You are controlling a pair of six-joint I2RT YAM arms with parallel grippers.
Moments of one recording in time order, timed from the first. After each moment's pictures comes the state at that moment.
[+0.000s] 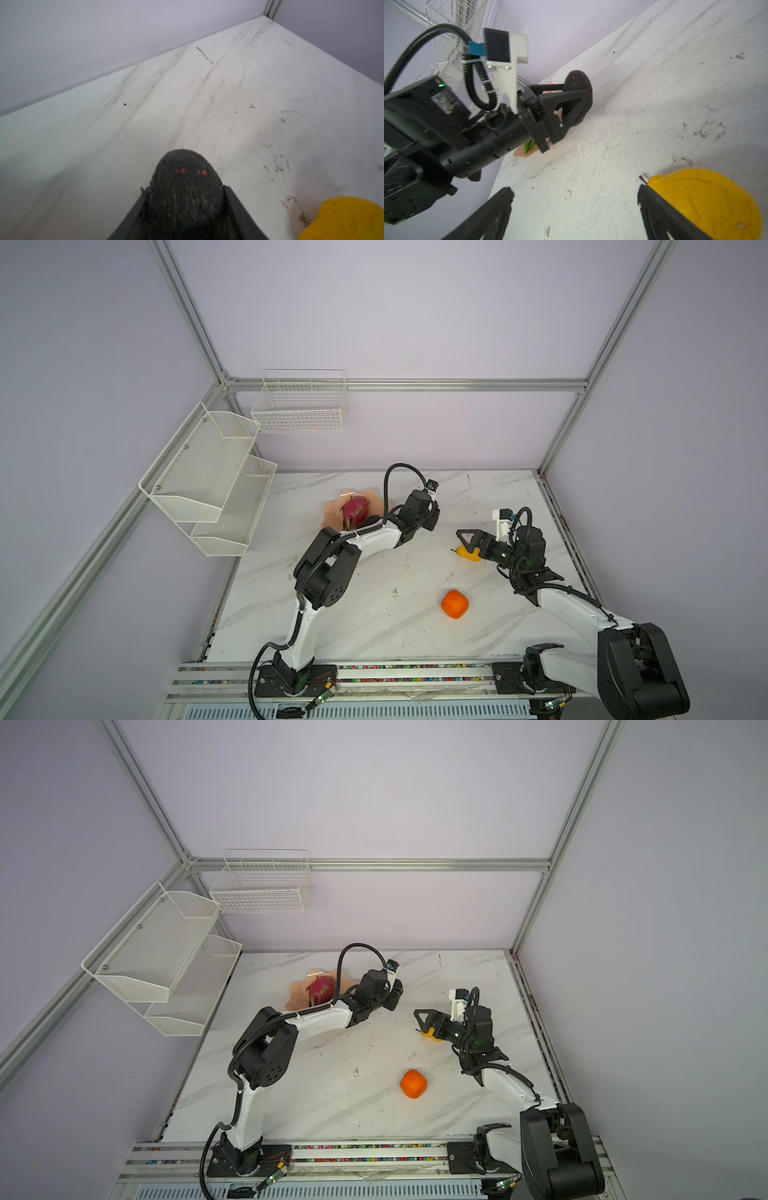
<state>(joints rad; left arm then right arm) -0.69 2.07 1.52 0.07 -0.15 -0.09 0.17 1.20 0.50 0.35 -0.56 0.64</state>
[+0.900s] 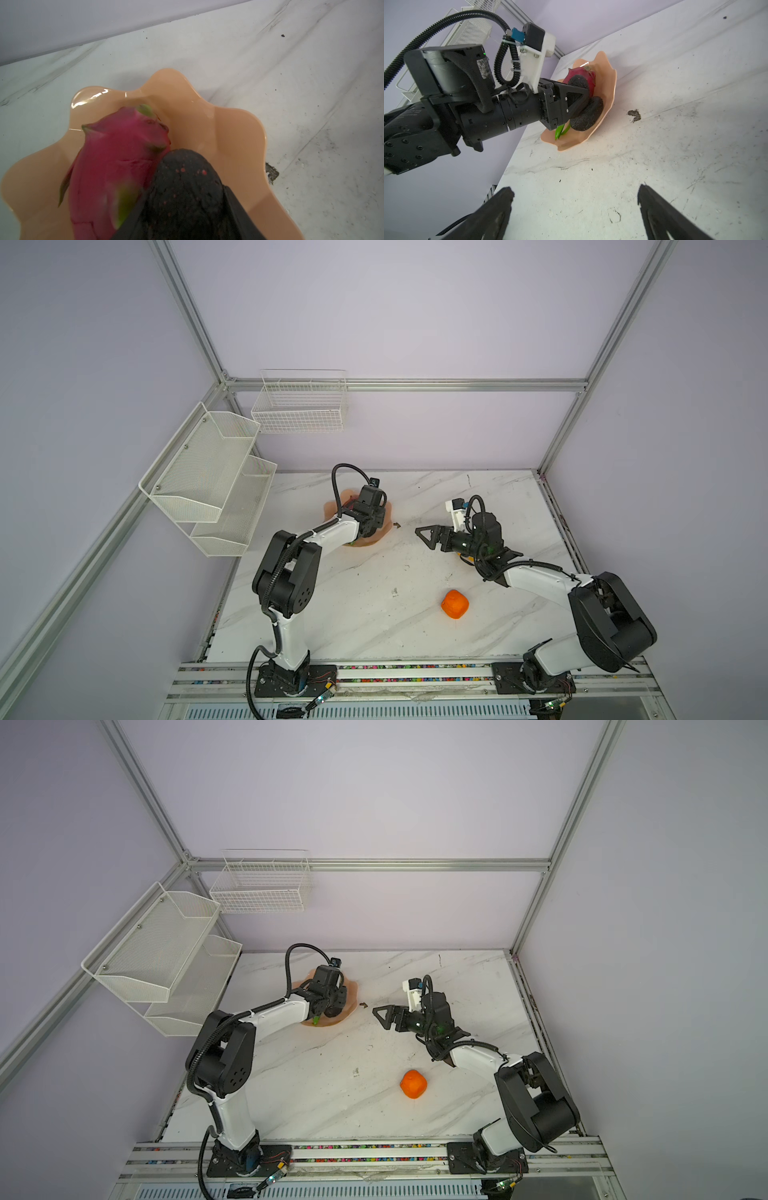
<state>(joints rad) -0.44 1.90 1.31 -0.18 -0.29 -0.13 0.48 1.47 0.71 0.44 -0.50 0.64</state>
